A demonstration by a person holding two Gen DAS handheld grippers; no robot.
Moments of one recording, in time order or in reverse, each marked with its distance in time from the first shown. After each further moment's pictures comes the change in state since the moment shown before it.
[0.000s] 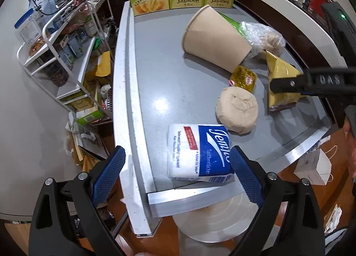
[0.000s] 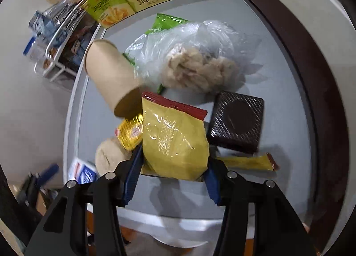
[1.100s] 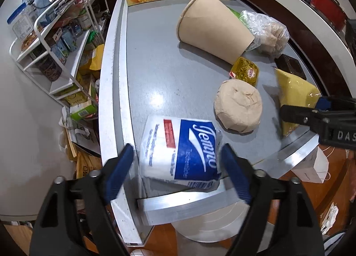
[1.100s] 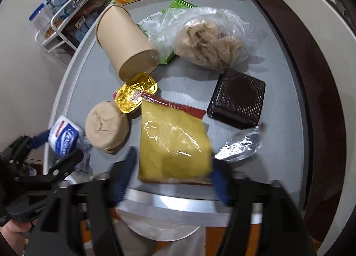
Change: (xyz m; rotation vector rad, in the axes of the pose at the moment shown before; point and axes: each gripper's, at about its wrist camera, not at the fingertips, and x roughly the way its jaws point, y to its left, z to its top) left arm 0.017 -0.002 0.003 0.000 0.034 -0.014; right arm 0.004 0.017 -0.024 -0.154 0.015 -0.102
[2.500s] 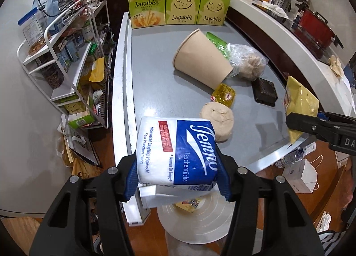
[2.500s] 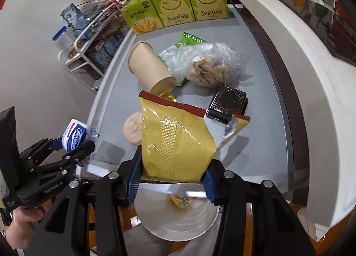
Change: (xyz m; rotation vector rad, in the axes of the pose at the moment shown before) left arm -0.055 0.003 -0.007 -0.047 -0.111 -0.072; right arm -0.073 -0.001 -0.028 0.026 -0.141 0.124
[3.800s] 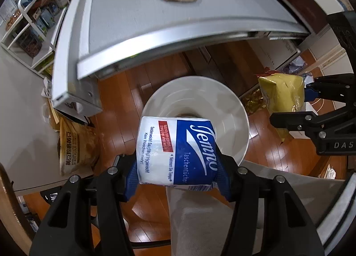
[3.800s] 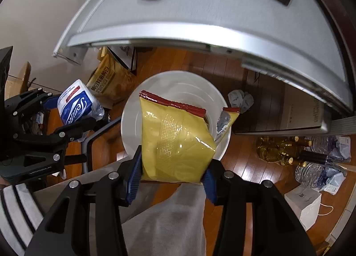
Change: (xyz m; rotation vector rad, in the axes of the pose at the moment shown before) left arm 0.045 -0.034 -0.121 0.134 0.302 -0.026; right arm 0.074 0.009 -0.129 -0.191 0.386 -0.007
